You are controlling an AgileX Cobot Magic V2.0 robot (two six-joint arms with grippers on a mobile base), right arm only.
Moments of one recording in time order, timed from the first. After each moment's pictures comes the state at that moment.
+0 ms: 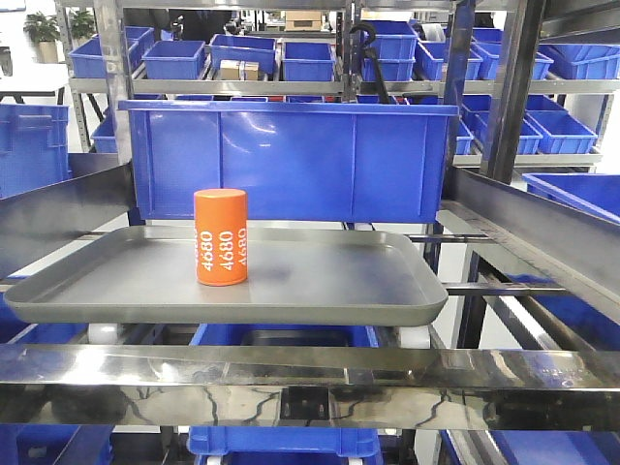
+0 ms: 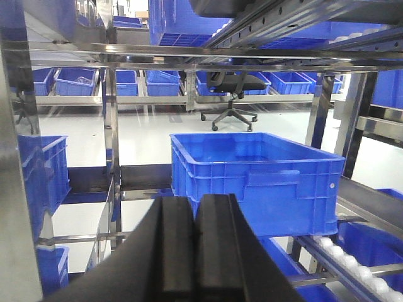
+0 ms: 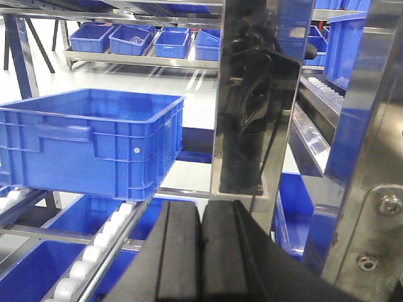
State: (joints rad) arm 0.08 -0.01 0.03 0.04 0.20 -0.10
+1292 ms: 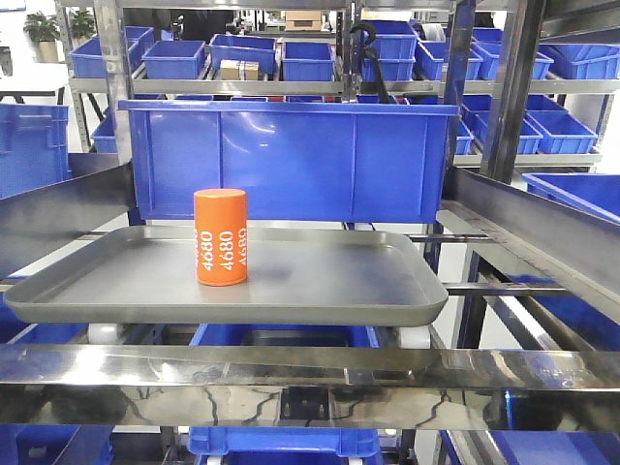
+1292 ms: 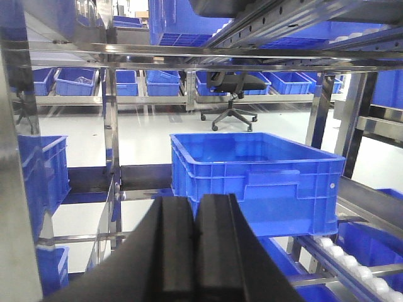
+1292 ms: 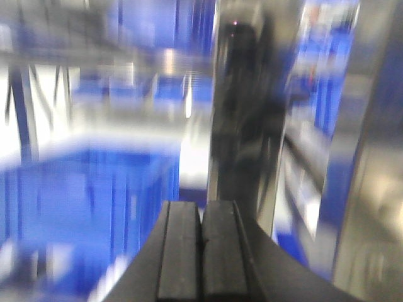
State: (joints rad) arm 0.08 -0.01 0.03 0.06 -0.05 -0.07
